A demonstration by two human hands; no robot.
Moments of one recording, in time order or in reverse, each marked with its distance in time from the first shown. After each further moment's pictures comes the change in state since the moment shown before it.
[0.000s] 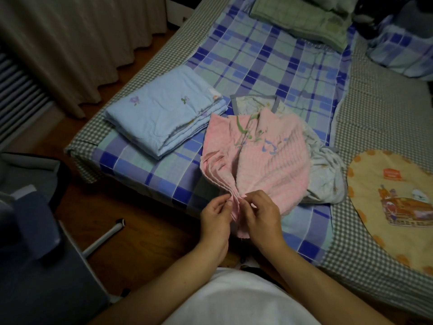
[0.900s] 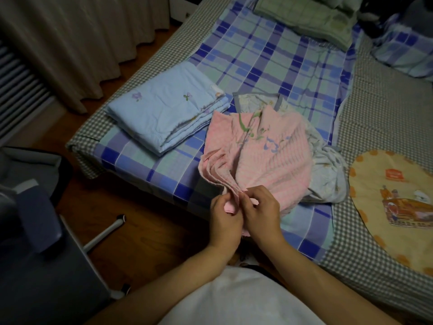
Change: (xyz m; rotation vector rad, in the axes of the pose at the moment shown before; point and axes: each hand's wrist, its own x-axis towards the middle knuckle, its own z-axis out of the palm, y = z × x) left_hand -0.011 -0.004 0.004 0.365 0.014 0.258; right_hand 0.008 -0.007 0.010 0.067 0.064 0.108
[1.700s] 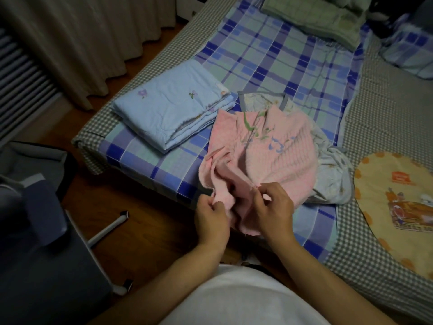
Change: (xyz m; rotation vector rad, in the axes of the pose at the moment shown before) left_hand 0.000 0.019 -0.028 0.060 0.204 -0.131; right_hand 0.004 0.004 -0.012 -0.074 0.109 -0.048
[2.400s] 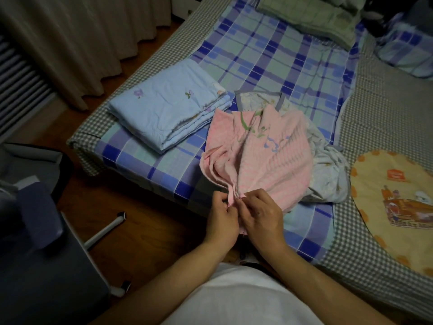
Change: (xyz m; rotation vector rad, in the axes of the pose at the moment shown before) left_hand -0.001 -0.006 0.012 -0.019 -0.312 0.065; right_hand -0.018 -0.009 0.000 0.012 -0.145 -0.188
